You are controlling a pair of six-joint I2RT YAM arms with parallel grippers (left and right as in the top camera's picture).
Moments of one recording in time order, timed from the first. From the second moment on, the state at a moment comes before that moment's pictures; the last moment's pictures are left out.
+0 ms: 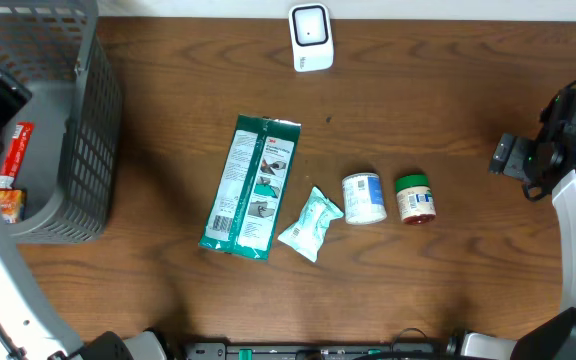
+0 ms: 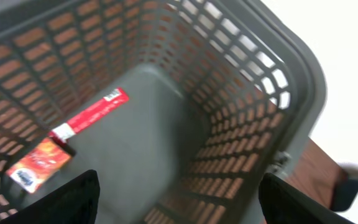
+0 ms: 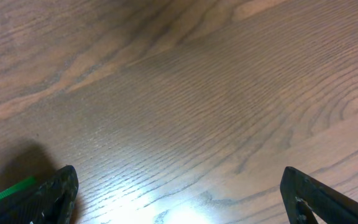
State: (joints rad) left arm 0.54 1.46 1.72 -0.97 0.12 -0.33; right arm -0.29 1.47 1.20 -0.86 0.17 0.10
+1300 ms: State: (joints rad) left arm 0.76 1.92 1.72 -0.90 0.09 -0.32; right arm -0.29 1.47 1.20 -0.86 0.17 0.10
